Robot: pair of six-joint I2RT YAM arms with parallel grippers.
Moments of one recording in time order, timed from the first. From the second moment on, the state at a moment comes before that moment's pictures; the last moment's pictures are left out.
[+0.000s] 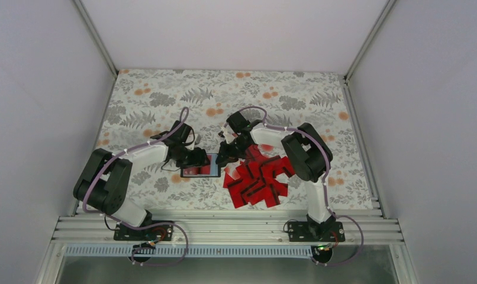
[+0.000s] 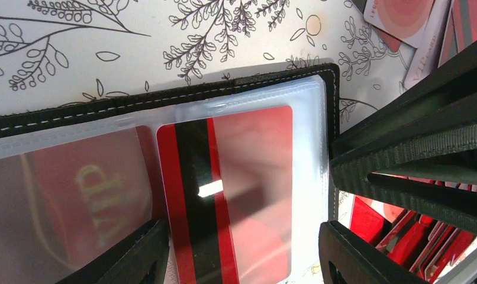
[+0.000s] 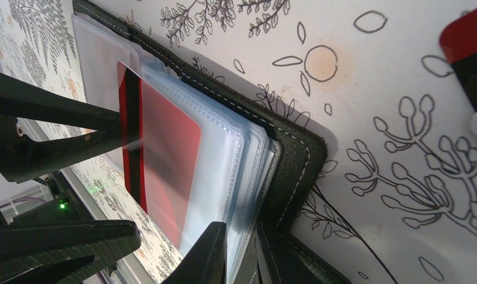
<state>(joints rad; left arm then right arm) -0.42 1.53 0.75 -0.42 0.41 -0.46 0.70 2.08 1.33 -0.51 -0.67 0.49</state>
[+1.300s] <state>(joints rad) -0.50 1.59 0.87 -0.50 0.44 -0.56 0.70 2.08 1.32 -0.50 -0.68 0.49</state>
